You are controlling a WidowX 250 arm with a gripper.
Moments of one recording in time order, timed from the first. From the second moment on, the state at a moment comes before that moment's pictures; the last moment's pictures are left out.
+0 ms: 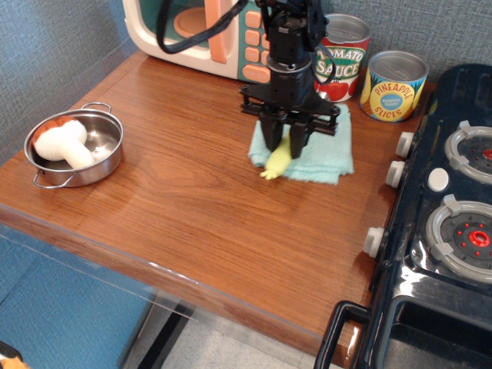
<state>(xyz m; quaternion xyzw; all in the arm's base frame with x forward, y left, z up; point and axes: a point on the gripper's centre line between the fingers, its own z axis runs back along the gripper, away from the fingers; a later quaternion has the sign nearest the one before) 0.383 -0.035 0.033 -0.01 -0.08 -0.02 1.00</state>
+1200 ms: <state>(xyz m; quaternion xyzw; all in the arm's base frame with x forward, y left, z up) 0.332 0.103 0.022 0.03 0.00 -0.05 1.00</state>
